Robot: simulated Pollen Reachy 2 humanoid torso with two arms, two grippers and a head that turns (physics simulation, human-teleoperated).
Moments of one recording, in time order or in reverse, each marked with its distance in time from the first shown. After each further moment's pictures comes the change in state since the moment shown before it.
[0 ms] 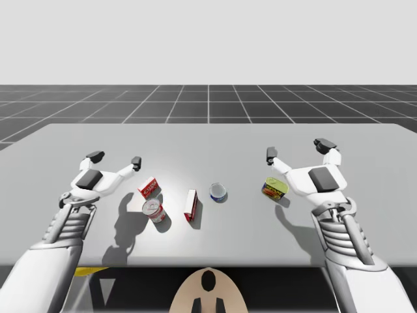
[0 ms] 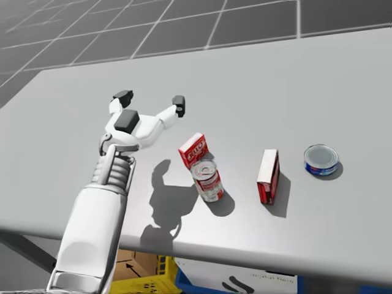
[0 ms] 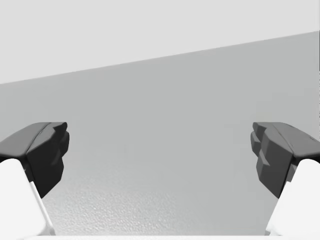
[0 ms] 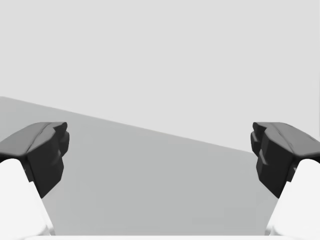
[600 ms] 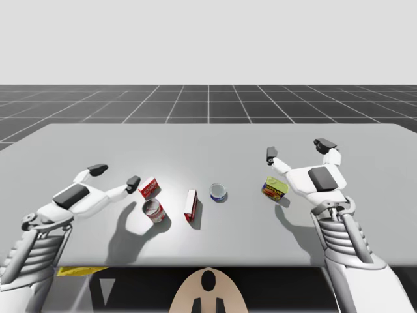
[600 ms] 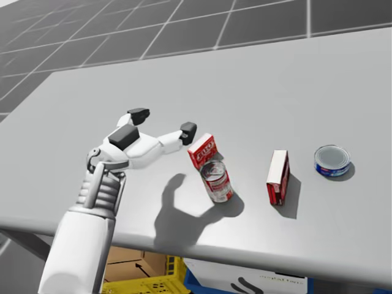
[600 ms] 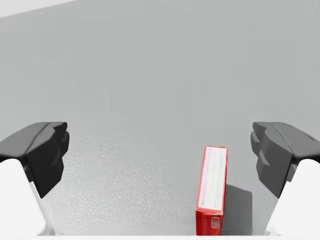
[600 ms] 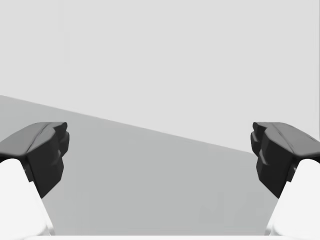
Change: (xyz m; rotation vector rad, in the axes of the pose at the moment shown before) left arm 0.020 0.005 0.050 -0.256 0.171 0.037; right arm -0.002 -0.001 -0.002 -0.005 0.002 0.009
